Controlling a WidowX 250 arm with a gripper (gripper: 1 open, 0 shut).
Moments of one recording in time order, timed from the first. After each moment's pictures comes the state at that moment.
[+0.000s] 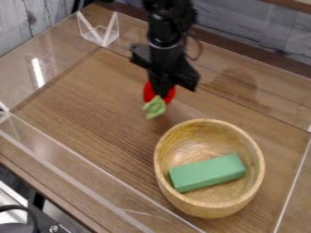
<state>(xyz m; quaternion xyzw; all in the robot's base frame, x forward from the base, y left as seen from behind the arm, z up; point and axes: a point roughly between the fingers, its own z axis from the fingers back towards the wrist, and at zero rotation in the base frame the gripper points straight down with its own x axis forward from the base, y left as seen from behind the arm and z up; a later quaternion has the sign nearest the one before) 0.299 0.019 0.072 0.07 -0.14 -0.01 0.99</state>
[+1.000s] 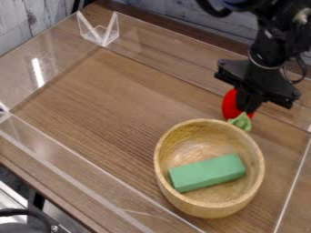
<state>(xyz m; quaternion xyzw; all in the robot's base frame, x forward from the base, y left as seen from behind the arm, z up) 0.333 -0.086 0.067 0.05 -0.15 0.01 0.99</state>
